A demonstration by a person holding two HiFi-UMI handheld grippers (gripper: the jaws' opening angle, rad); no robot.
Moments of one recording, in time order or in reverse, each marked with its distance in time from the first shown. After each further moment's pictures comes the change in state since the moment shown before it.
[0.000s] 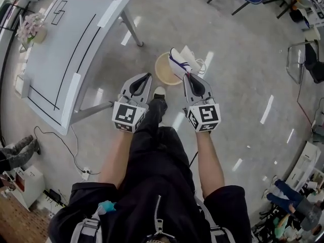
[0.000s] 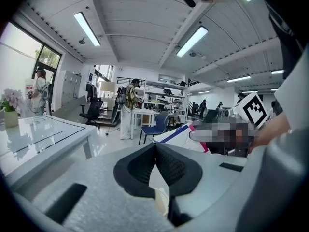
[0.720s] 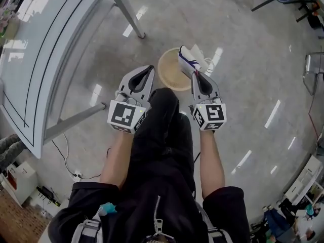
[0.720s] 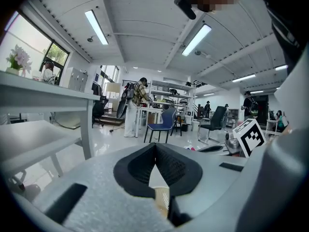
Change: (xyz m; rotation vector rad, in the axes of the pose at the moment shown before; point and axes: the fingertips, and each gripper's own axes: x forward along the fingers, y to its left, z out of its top) left arm 0.109 0.059 -0.157 -0.026 -0.063 0.047; right arm 0.129 -0.085 -0.210 0.028 0.029 -0.012
